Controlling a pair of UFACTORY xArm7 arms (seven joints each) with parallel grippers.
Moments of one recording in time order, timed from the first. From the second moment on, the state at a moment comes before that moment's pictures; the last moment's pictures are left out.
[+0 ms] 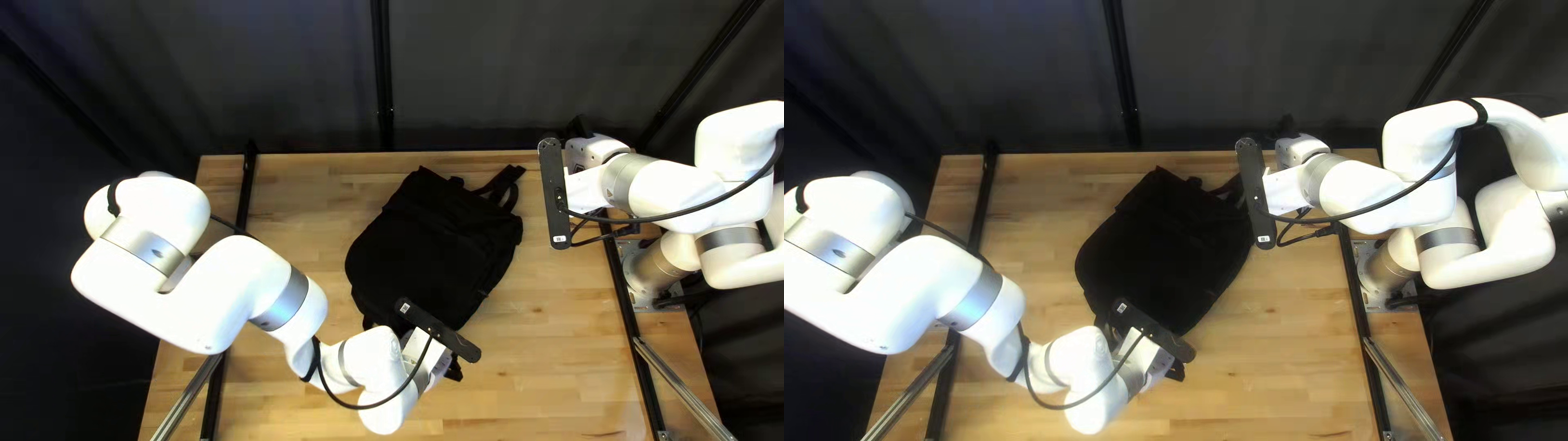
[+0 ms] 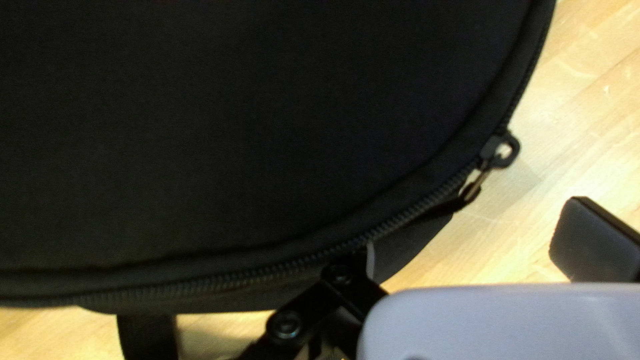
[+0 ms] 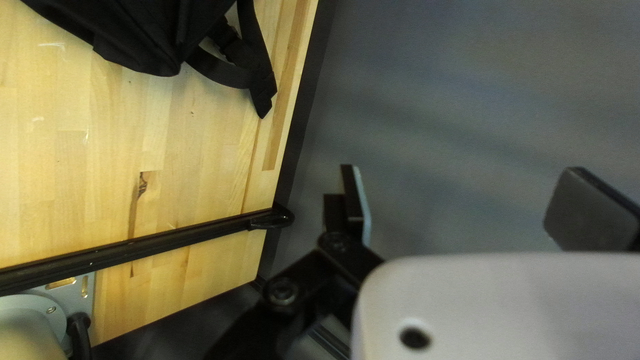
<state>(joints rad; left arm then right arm) -0.42 0.51 -0.05 1.20 1.05 0.83 -2.16 -0.05 -0.75 0.23 0.65 -0.69 1.32 -0.05</state>
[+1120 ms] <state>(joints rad) -0.42 0.50 -0.05 1.20 1.13 0.75 -2.19 -0.05 -0.75 0.23 0.65 -0.69 1.32 -0.05</state>
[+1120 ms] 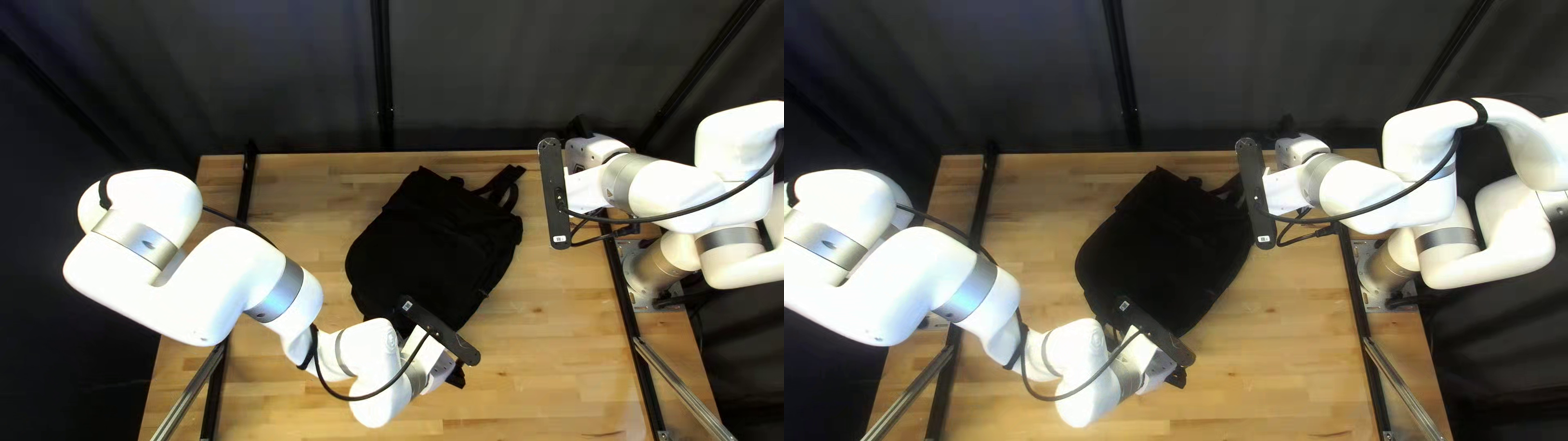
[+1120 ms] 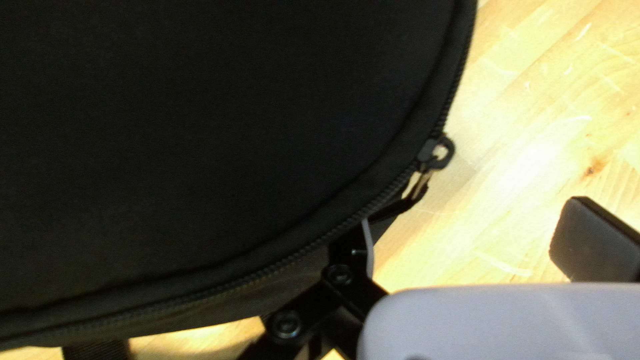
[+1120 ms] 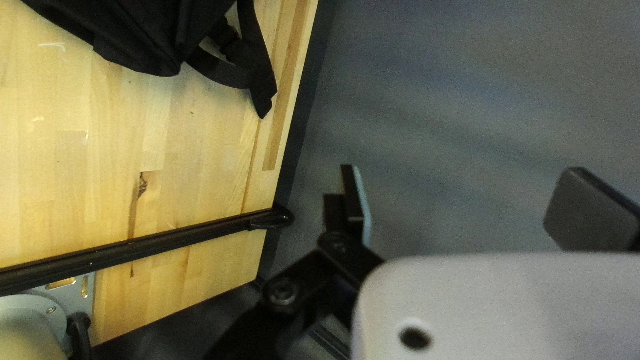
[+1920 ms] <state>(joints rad) -0.40 0.51 -0.04 1.19 1.14 0.72 -2.18 -0.05 -0.75 0.23 0.65 -0.69 1.32 -0.05</state>
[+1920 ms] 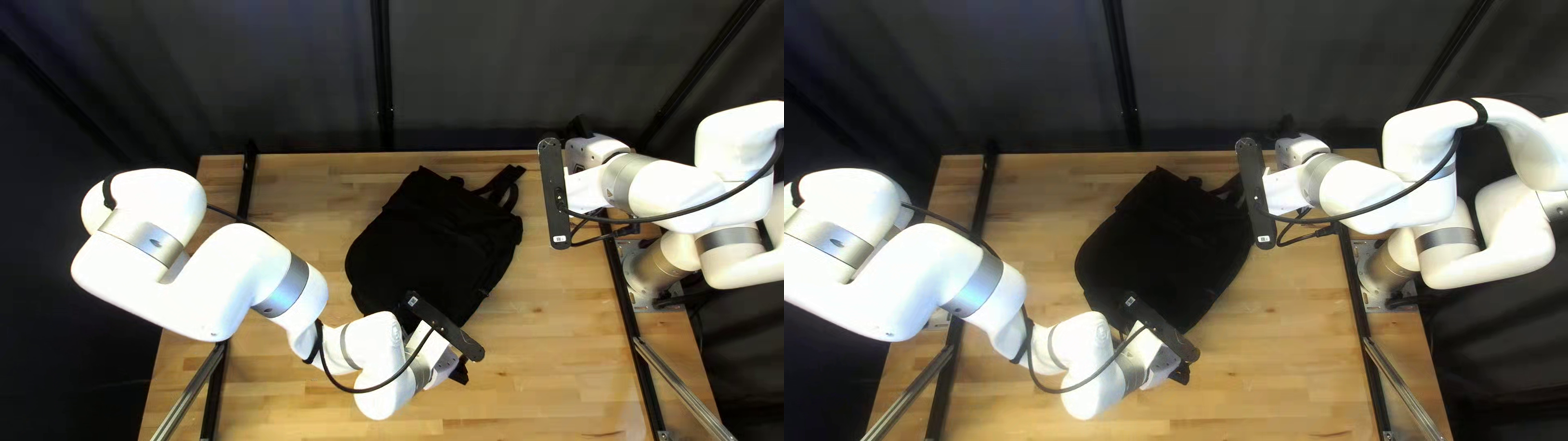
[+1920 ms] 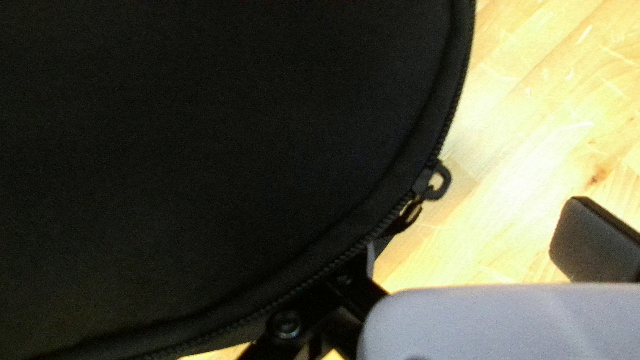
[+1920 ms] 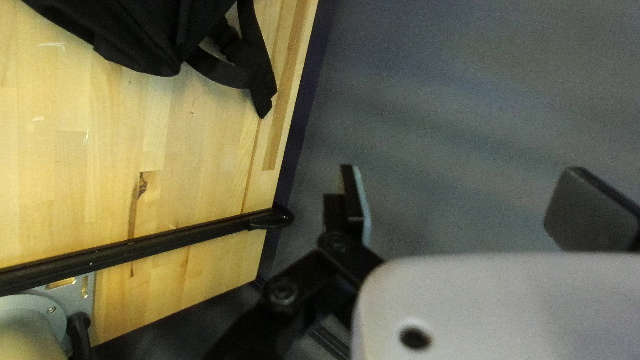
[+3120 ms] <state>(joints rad) -0.44 0.45 -0.06 1.17 1.08 0.84 -2.22 -0.02 -0.73 0.25 0.56 -0.66 1.21 0.06</state>
